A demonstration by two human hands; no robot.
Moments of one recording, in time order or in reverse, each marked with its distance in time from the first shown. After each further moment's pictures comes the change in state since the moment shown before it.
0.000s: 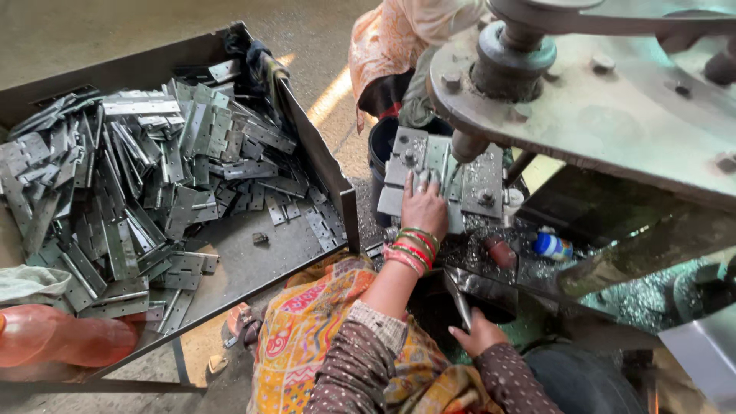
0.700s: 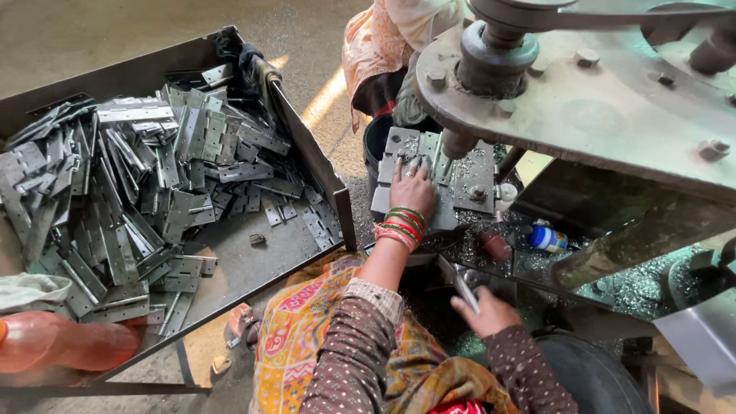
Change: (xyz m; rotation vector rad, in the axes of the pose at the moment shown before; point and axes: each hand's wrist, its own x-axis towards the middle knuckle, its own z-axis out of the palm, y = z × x) left_hand 0.026 -0.021 0.016 -0.110 0.071 0.021; right_hand -0.019 -0.024 -0.067 0.098 0.039 0.029
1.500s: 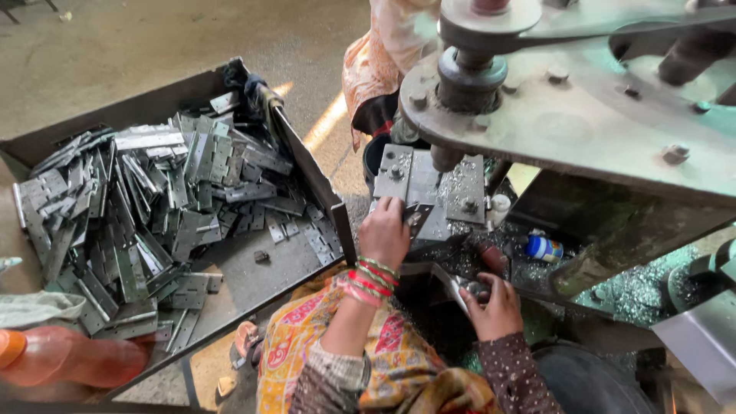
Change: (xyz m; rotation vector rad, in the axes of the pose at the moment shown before) left_hand -0.087 0.013 -0.110 -0.271 0.295 -0.143; right_hand -0.029 -0.049 -0.052 0.243 0.421 -0.089
